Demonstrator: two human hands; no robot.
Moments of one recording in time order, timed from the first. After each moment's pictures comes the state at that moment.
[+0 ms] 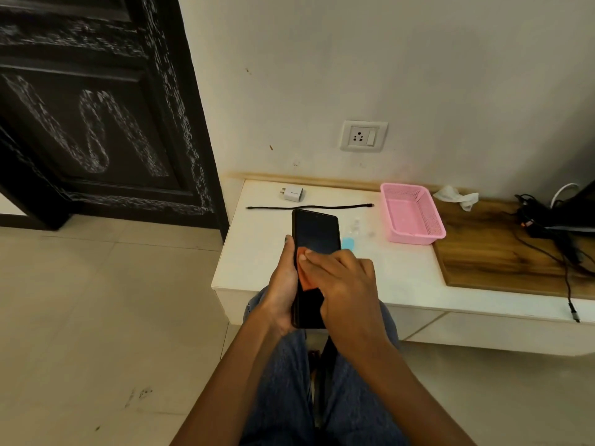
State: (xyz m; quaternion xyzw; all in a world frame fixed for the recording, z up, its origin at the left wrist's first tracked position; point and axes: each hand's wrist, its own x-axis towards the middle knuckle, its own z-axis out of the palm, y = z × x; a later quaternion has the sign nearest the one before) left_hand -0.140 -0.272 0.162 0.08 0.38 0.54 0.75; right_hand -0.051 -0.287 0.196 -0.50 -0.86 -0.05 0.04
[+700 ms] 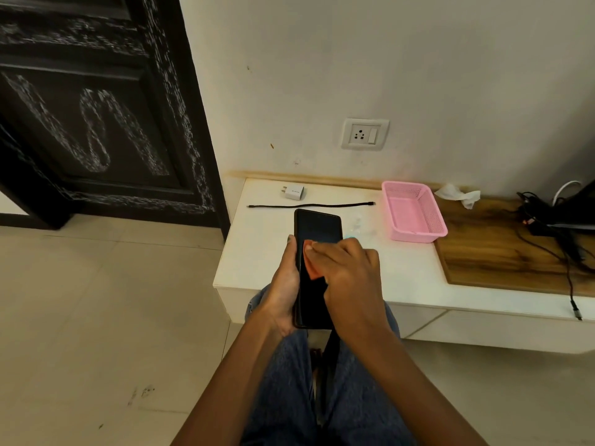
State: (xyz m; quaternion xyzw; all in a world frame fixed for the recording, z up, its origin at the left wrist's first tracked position) left_hand -0.141 -0.275 0.161 0.10 0.39 0.53 0.75; right_hand -0.054 -0.278 0.193 -0.46 -0.87 0.05 0.17
